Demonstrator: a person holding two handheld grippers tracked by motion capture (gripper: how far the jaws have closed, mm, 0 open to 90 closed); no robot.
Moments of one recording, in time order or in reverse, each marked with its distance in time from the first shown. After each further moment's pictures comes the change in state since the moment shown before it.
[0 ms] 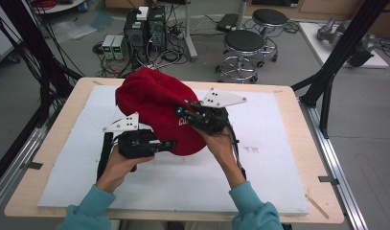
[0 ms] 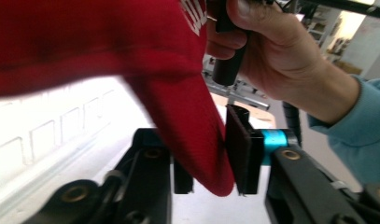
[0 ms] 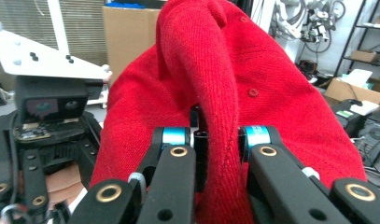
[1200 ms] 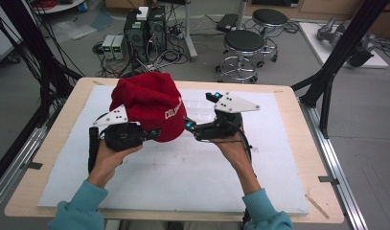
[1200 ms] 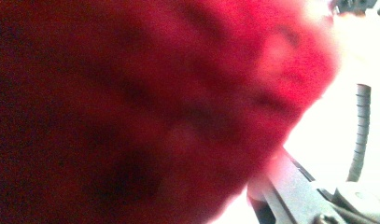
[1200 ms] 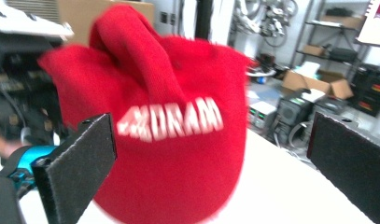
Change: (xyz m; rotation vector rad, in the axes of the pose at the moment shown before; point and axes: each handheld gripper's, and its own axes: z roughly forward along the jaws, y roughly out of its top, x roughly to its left) left arm 0.017 0.013 -0.032 0.053 0.242 0.043; right arm -0.007 -0.013 -0.029 0.028 -0.182 -0.009
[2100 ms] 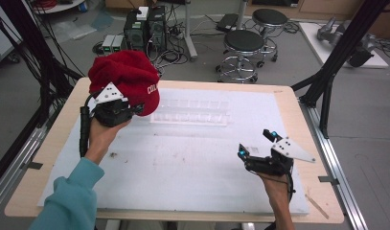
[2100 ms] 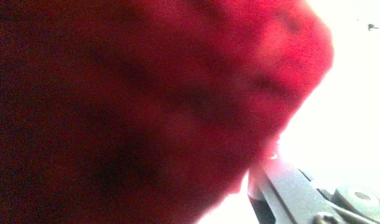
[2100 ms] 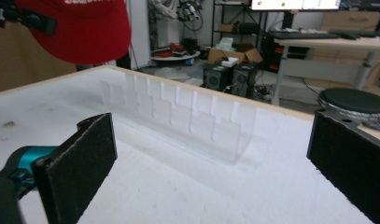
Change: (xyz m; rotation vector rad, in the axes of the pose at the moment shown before) left arm 0.052 0.024 -0.001 0.136 0.348 0.098; right arm -0.025 -0.111 -0.124 0.009 -0.328 0.140
